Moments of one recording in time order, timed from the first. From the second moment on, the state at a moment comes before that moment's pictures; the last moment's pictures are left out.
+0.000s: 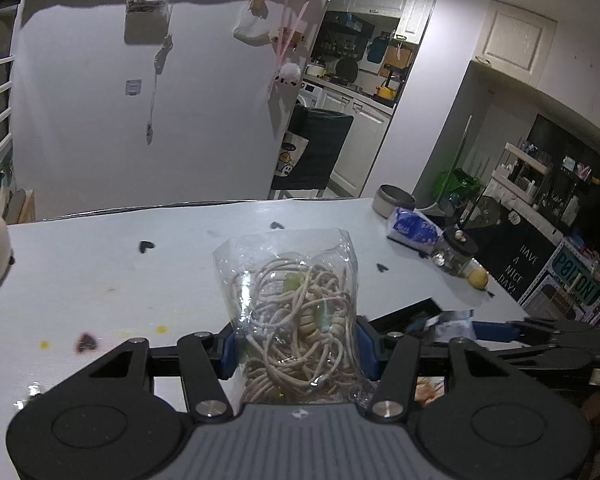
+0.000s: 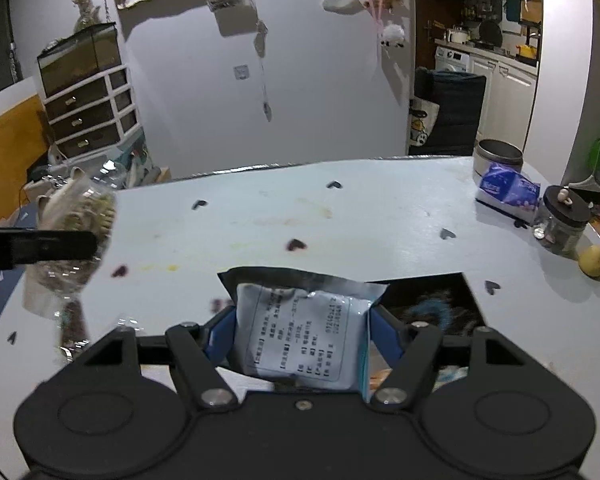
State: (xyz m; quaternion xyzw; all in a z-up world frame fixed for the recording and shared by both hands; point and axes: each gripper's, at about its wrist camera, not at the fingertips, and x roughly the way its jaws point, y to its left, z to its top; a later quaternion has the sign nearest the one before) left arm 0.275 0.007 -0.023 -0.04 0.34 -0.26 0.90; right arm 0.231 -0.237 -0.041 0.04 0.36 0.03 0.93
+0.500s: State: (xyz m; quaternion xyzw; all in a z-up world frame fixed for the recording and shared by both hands) left arm 0.282 -0.076 -0.026 -0.03 0.35 -0.25 0.90; right arm 0.299 -0.285 -0.101 0.06 0.42 0.11 0.90
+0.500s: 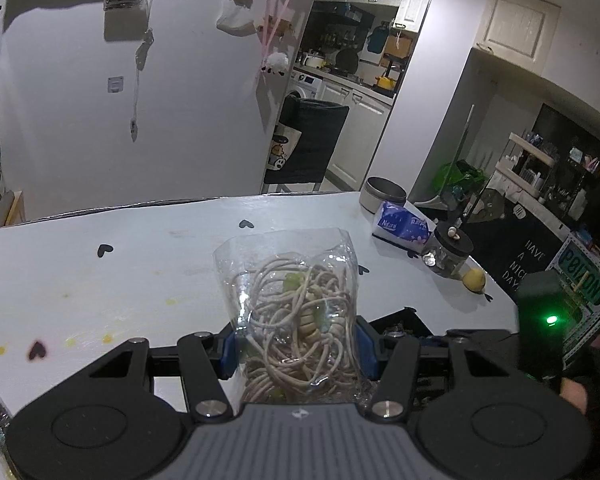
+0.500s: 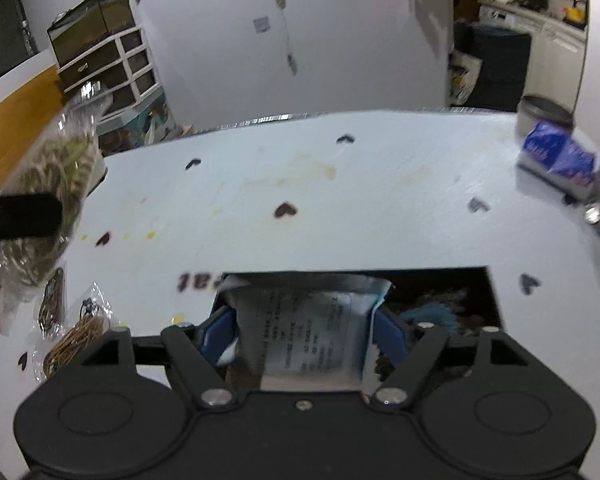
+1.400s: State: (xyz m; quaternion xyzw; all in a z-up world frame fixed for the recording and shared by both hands) left arm 0.309 -0.120 -0.038 0.05 0.37 -0.32 0.87; right arm 0.327 -0.332 -0.093 0.13 0.42 0.18 0.88
